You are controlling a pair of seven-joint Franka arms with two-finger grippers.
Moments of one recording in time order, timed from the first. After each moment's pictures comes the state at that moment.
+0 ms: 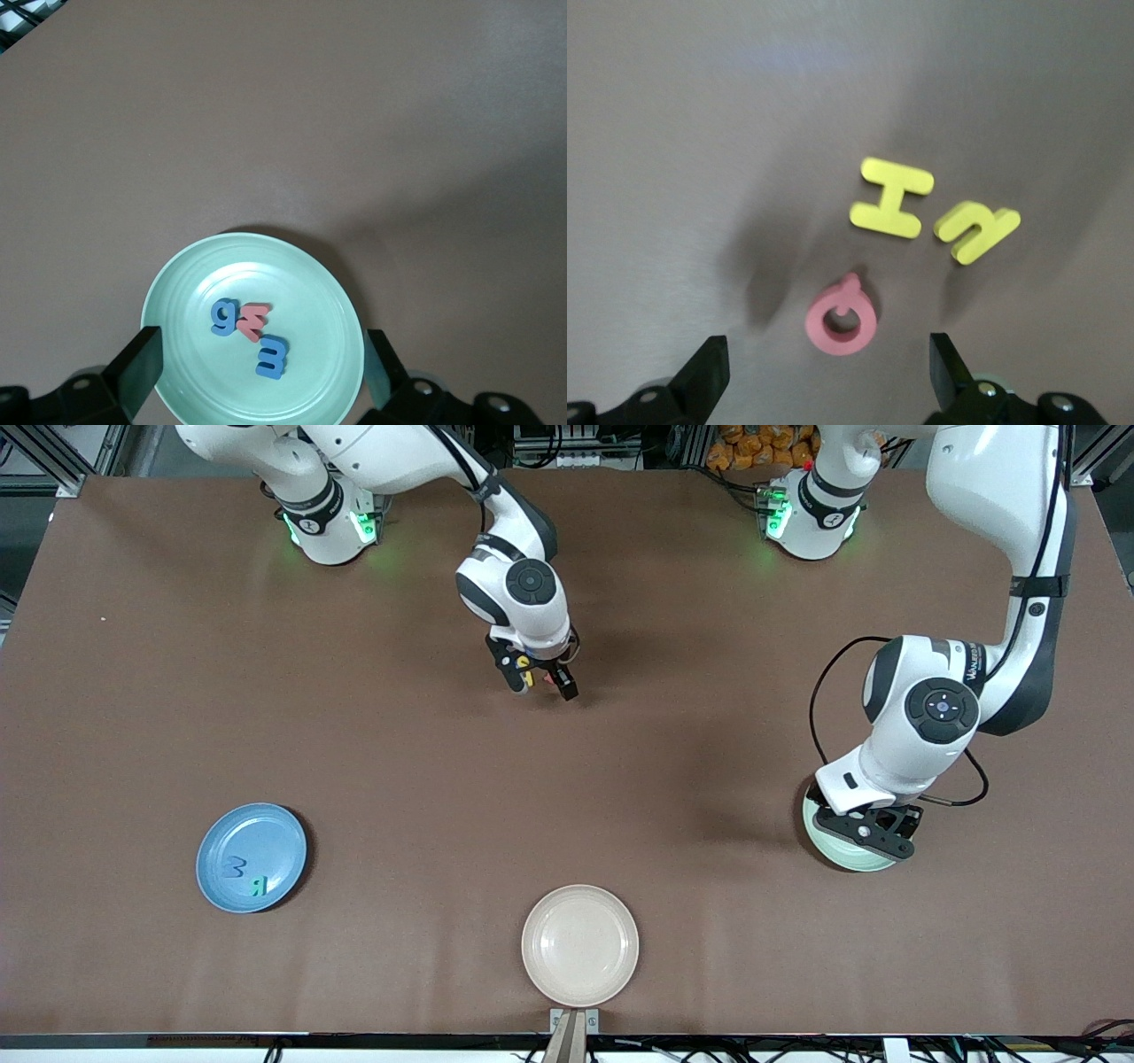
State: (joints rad) left arm -0.25 0.44 0.06 -1.78 0.19 2.33 0.19; right arm 0.71 0.58 0.23 -1.96 -0.06 2.53 2.05
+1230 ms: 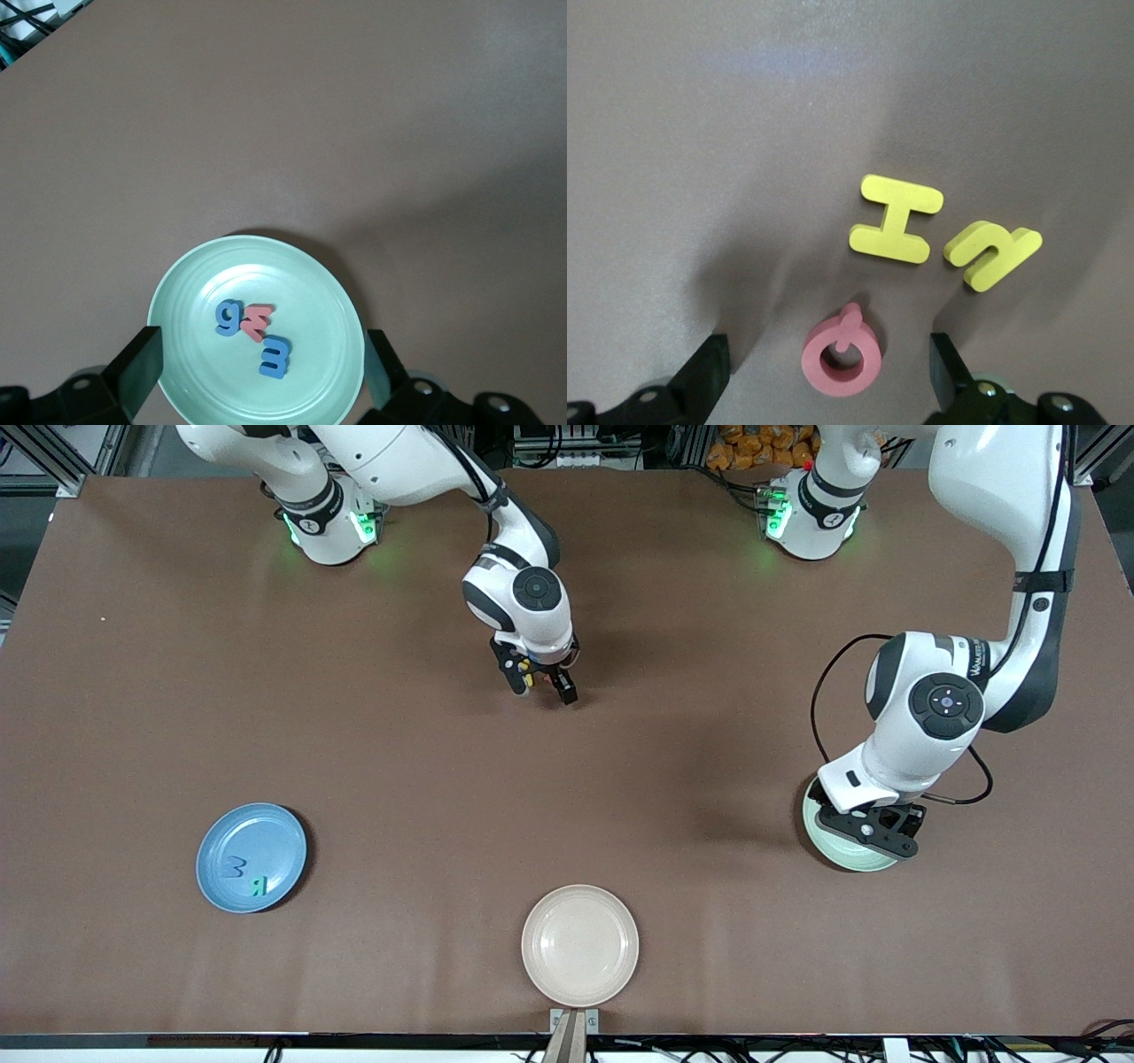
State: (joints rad) left arm -0.25 0.42 0.06 -1.78 0.19 2.33 0.19; right arm 0.73 0.60 0.19 -1.96 -0.07 2.54 2.07
